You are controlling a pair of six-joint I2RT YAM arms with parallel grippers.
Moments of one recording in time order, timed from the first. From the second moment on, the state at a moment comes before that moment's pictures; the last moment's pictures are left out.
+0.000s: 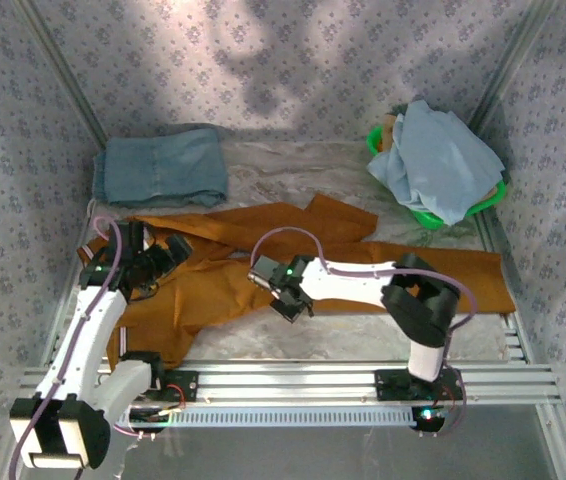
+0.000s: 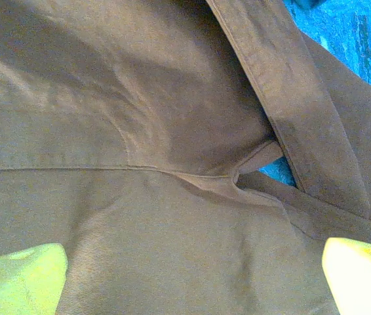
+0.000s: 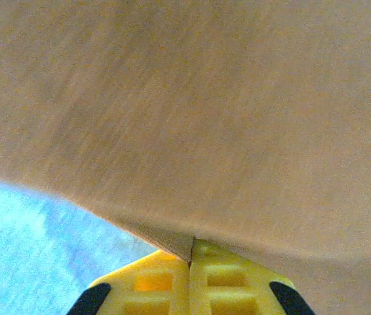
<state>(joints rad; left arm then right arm) -0.06 0.92 0.77 -0.79 0.14 -0.75 1.09 1.77 1.15 -0.79 0.18 0.14</state>
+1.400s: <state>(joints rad) -0.03 1.01 0.44 -0.67 -0.22 -1.36 0.76 1.15 1.00 -0.93 -0.05 0.40</state>
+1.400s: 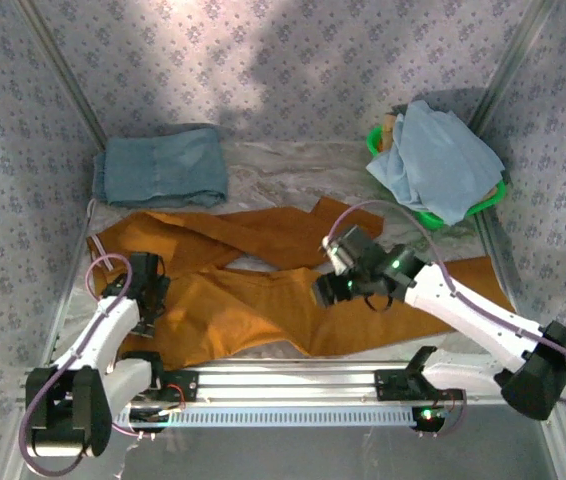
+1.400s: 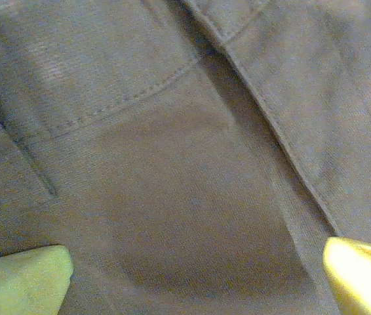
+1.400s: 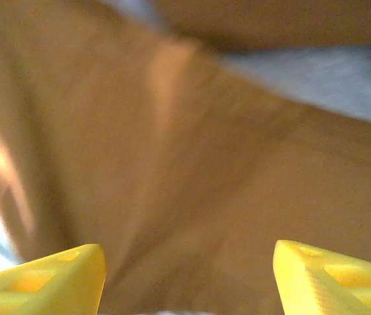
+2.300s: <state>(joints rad) 0.37 1.52 0.82 -0.60 -0.17 -1.06 0.31 1.45 0.93 -0.64 -0.09 0.51</state>
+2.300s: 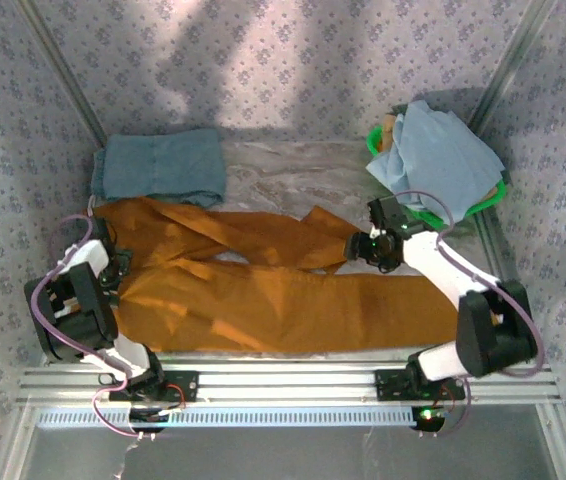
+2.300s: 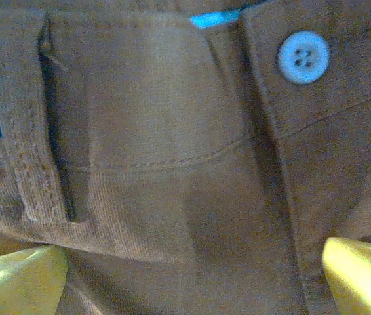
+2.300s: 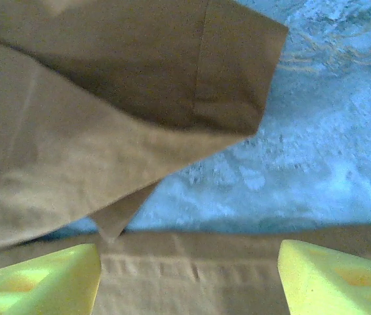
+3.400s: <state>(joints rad) -0.37 1.44 0.92 -0.44 0.05 -0.81 0.34 1.57 1.10 -0.58 -0.03 0.43</state>
